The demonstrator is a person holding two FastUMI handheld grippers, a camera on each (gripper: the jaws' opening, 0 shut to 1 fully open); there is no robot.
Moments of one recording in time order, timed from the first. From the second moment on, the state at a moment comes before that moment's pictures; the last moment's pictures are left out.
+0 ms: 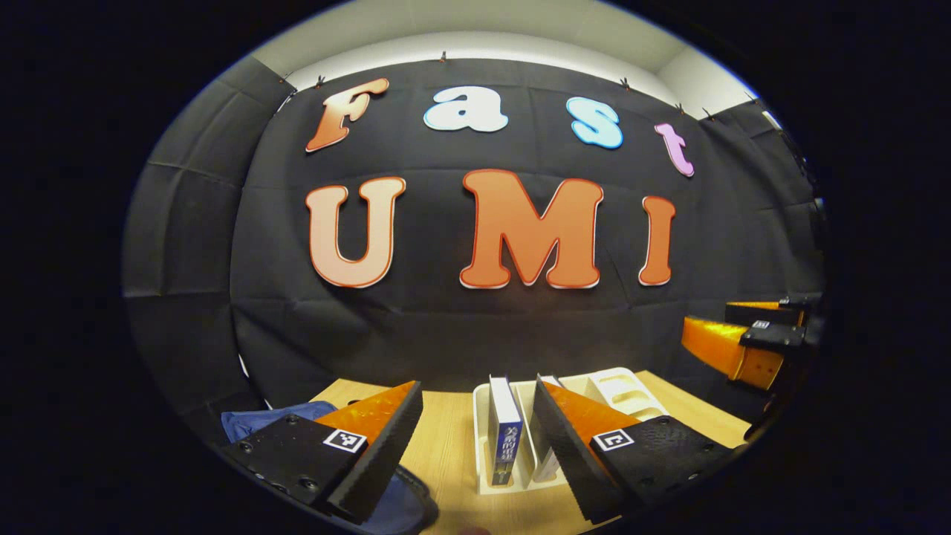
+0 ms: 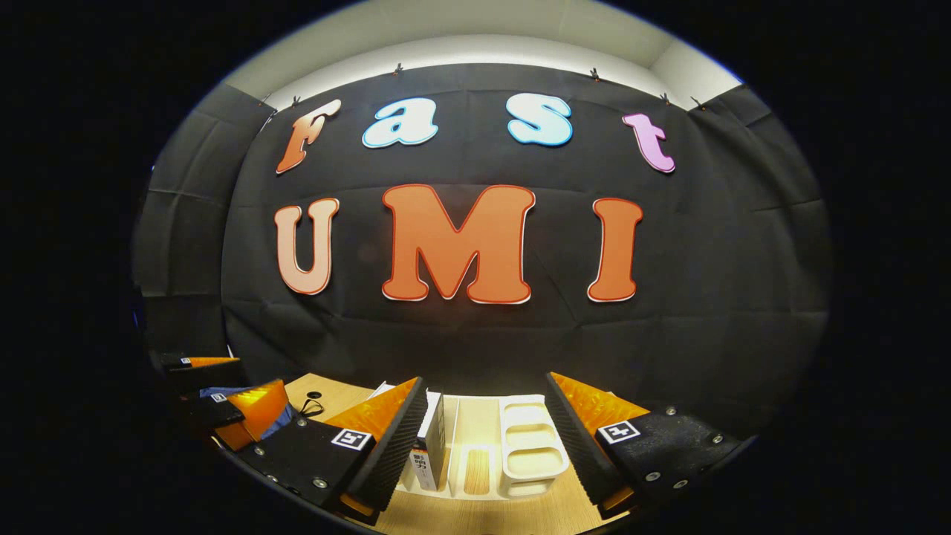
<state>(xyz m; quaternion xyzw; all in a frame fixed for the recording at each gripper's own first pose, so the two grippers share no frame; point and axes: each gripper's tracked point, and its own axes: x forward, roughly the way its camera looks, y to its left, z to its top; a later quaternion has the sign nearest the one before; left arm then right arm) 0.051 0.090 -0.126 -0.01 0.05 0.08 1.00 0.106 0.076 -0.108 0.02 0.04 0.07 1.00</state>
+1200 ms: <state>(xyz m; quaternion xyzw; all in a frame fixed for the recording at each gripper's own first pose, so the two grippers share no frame) -0.080 0.141 -0.388 0.37 0.42 0.13 0.81 0.130 -0.046 -0.183 0.02 0.09 -0.02 1.00</state>
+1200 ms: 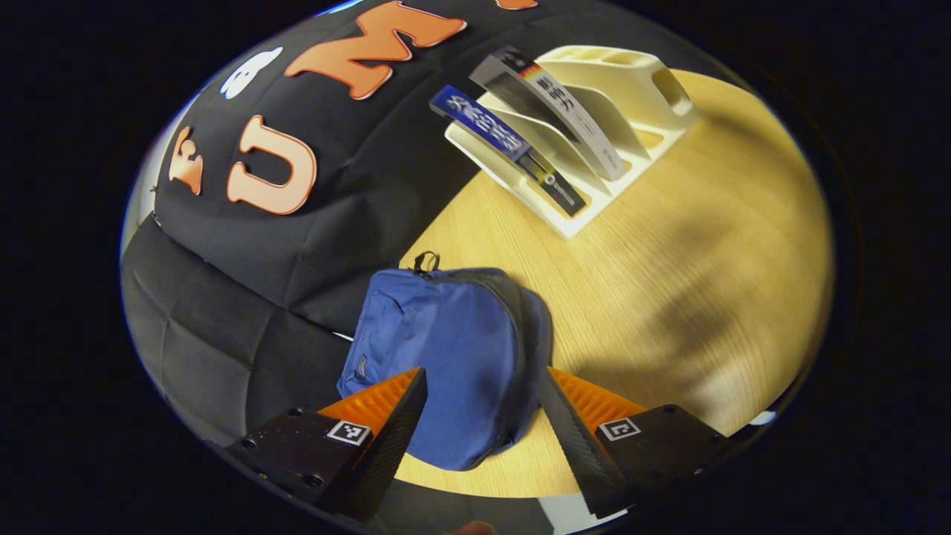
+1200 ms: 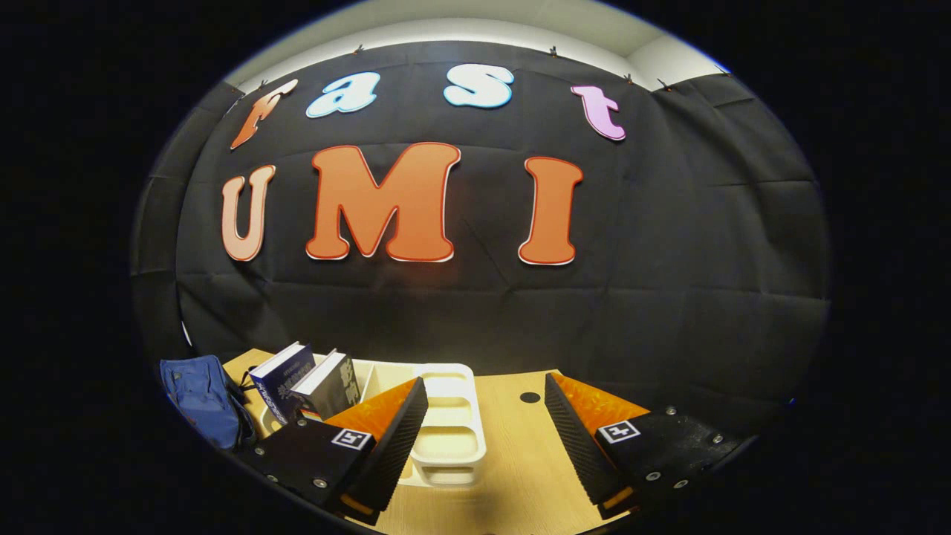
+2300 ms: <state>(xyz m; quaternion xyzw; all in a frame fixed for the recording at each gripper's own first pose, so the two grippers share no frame) -0.068 0.184 -0.380 0.31 0.46 0.16 0.82 0.122 -0.032 -0.186 0.00 0.09 0.01 1.00</state>
